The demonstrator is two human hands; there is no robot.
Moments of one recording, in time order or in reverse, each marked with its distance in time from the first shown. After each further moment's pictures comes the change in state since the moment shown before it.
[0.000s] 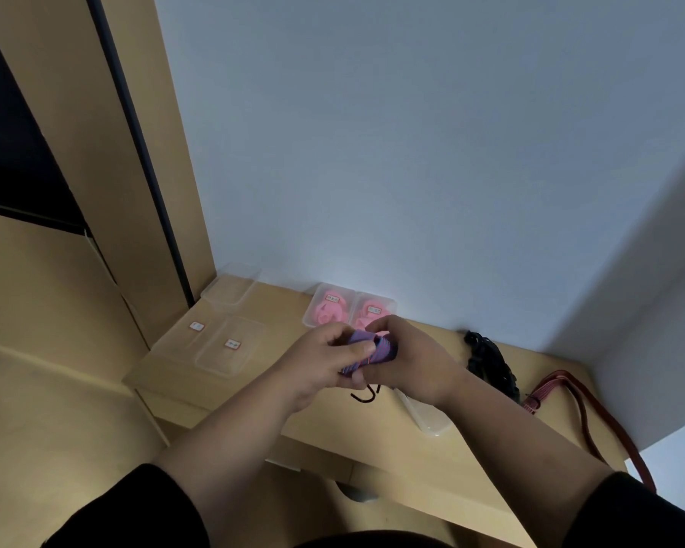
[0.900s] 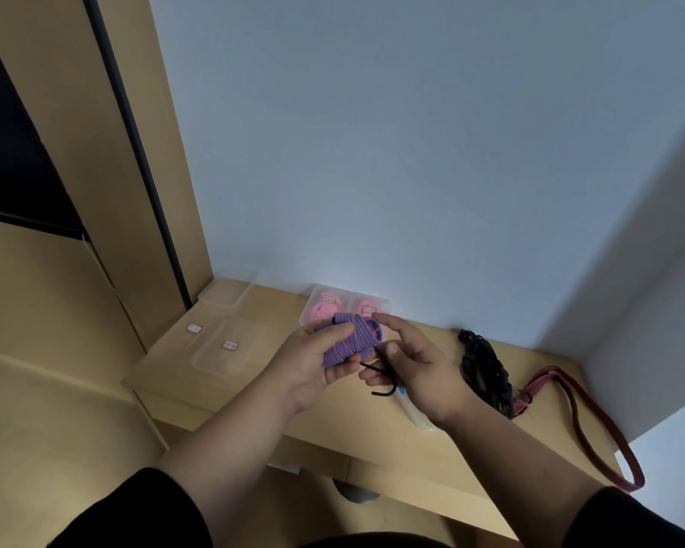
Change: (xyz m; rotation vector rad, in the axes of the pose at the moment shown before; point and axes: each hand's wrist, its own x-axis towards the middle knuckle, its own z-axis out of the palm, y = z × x) left_hand -0.010 0.004 0.007 -0.365 0.113 -0.045; right_hand -0.025 0.023 0.015 0.582 0.066 -0.142
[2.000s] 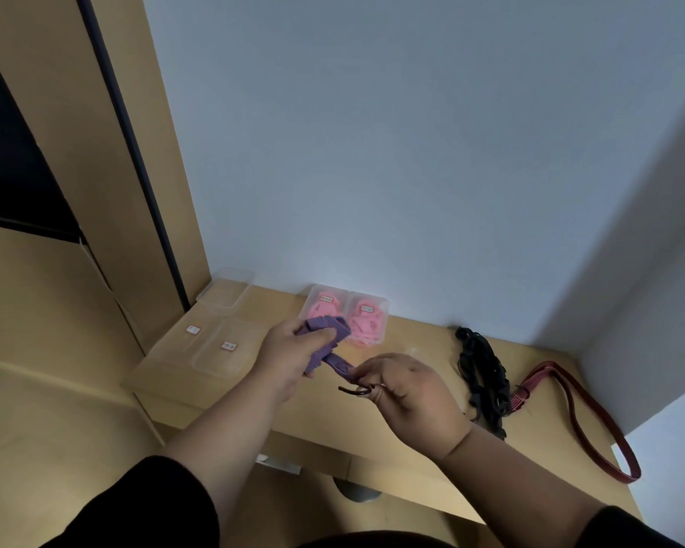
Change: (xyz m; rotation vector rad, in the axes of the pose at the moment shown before) left_hand 0.019 -0.007 -0.027 0.413 0.261 0.157; right_hand -0.025 0.008 0.012 -0.830 0.047 -0.752
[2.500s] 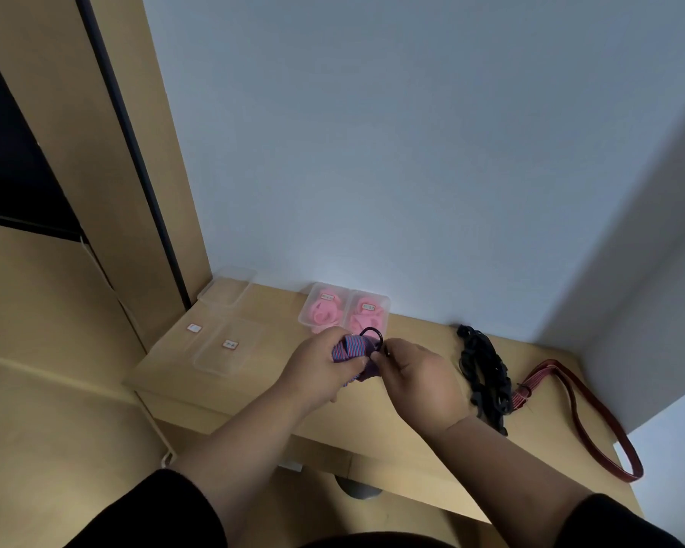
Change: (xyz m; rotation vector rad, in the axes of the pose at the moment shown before) left_hand -0.018 -0.011 0.021 0.421 -0.190 0.255; right_hand 0.003 0.011 0.005 -0.201 0.006 0.492
